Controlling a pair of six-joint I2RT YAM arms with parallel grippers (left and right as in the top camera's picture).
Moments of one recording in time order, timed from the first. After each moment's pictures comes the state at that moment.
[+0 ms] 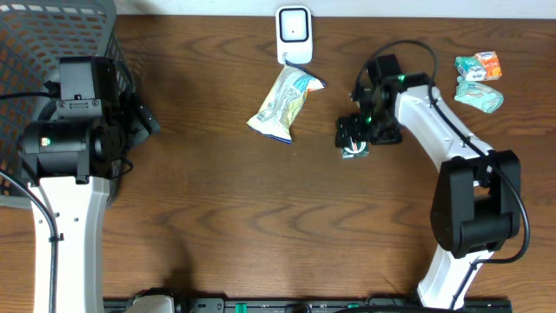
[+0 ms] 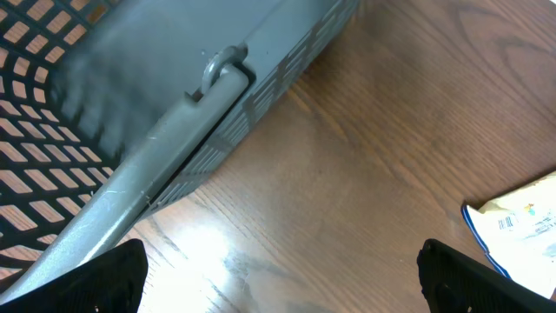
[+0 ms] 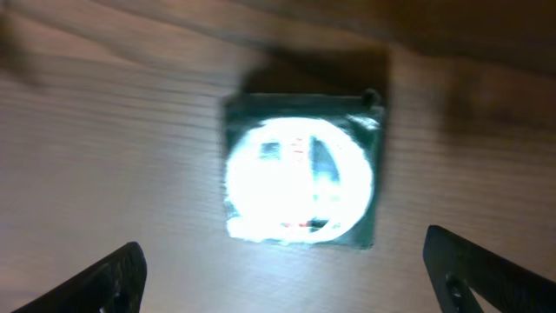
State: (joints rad) left arm 0.04 1.32 1.54 -1.29 -0.27 -0.54; right arm 0.21 1.99 1.52 -1.02 -0.23 0.10
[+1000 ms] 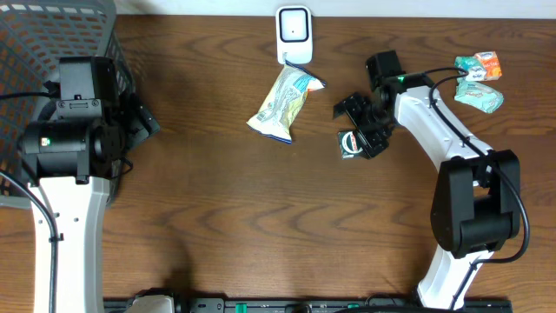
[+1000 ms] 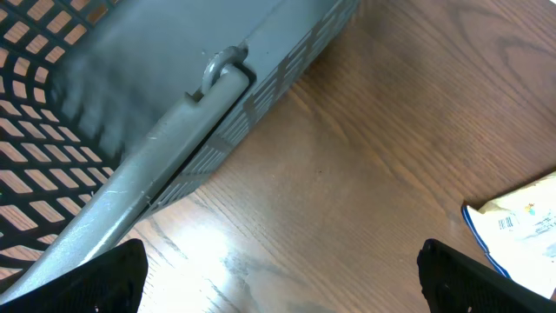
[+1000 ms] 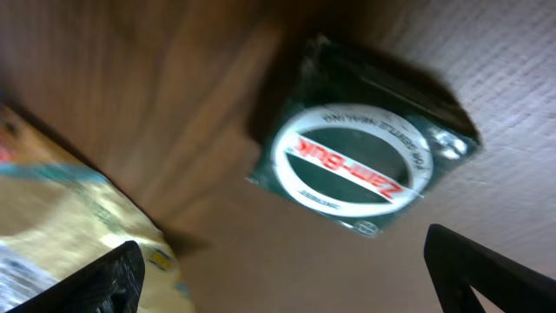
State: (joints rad) left arm 0.04 1.32 1.54 -1.29 -0.27 -0.54; right arm 0.21 1.99 1.48 -0.87 -0.29 1.23
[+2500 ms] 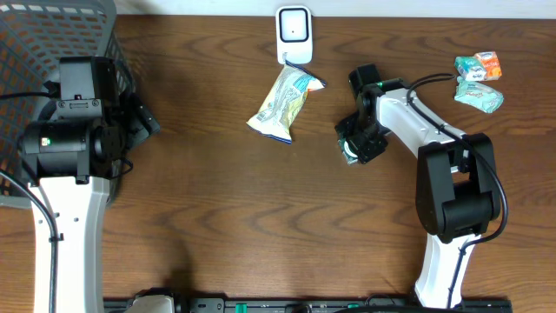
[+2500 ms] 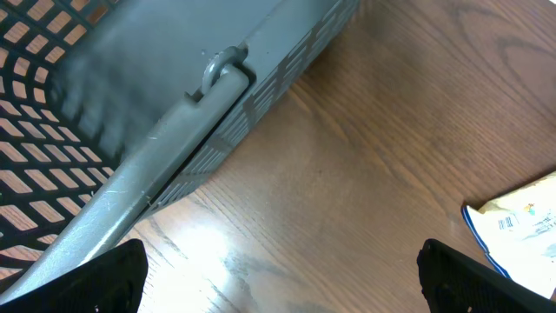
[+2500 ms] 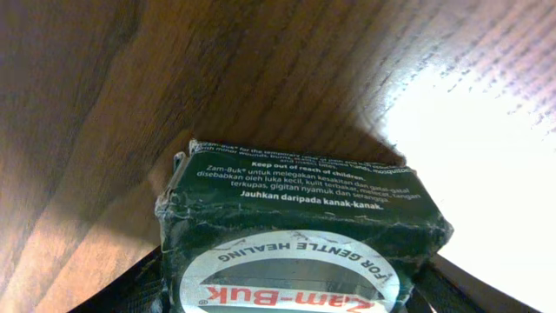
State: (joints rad) left arm 0.04 1.32 1.54 -1.29 -0.27 -0.54; right arm 0.25 2.11 1.48 -0.92 -0.09 1.22
